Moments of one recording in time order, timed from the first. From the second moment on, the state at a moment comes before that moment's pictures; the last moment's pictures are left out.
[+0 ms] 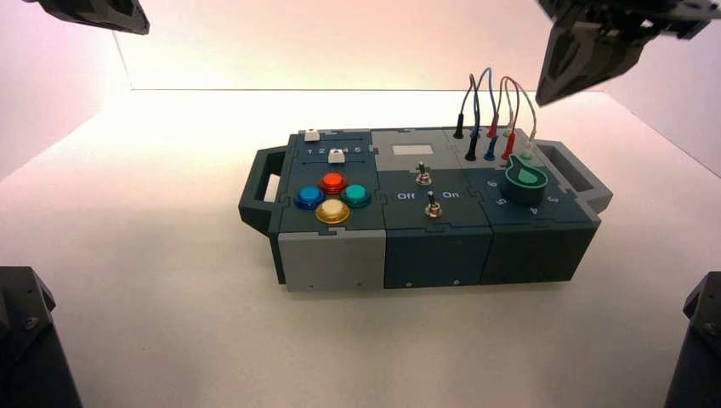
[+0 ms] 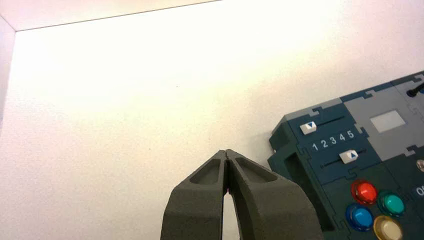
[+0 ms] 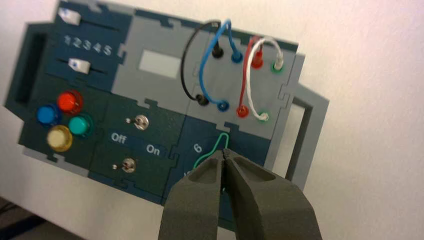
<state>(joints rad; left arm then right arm) -0.23 -0.76 1.12 -0.15 0.37 0.16 0.38 -0.53 1.00 0.12 0.67 0.02</state>
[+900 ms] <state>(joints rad) -0.24 -0.76 1.11 -0.15 0.39 0.16 0.44 -0.34 0.94 0.14 0.71 0.01</state>
